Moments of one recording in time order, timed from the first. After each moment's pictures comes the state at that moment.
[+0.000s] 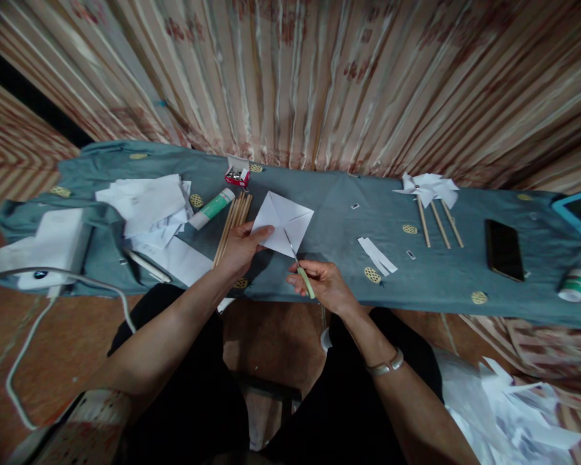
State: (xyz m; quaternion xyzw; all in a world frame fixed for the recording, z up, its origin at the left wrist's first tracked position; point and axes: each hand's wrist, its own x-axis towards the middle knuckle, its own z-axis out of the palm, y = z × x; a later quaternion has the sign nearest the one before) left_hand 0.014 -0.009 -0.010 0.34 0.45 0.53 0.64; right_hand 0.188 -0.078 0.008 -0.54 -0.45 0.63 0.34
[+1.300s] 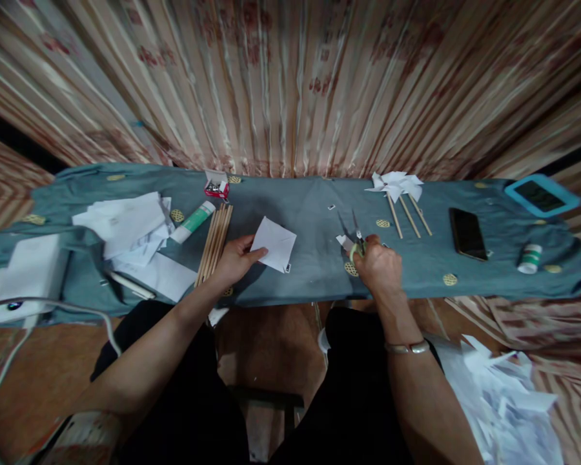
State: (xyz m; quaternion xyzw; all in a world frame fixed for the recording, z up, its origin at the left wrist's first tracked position) left_hand 0.016 -0.005 -0.023 0.57 0.47 0.38 0.55; right_hand 0.290 -0.072 0.030 -0.84 -0.54 -0.06 -0.02
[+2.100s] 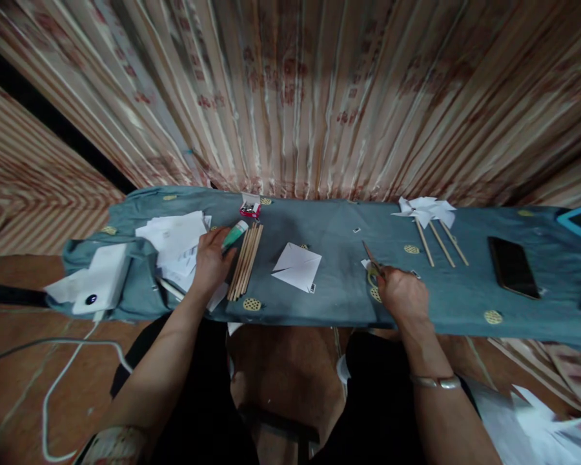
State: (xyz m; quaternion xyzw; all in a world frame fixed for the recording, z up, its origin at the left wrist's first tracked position) left_hand -0.092 0.012 -0.008 0.73 0.61 0.33 0.02; right_hand 0.291 -0.069 0.019 -0.80 -0.60 -0.06 -0.05
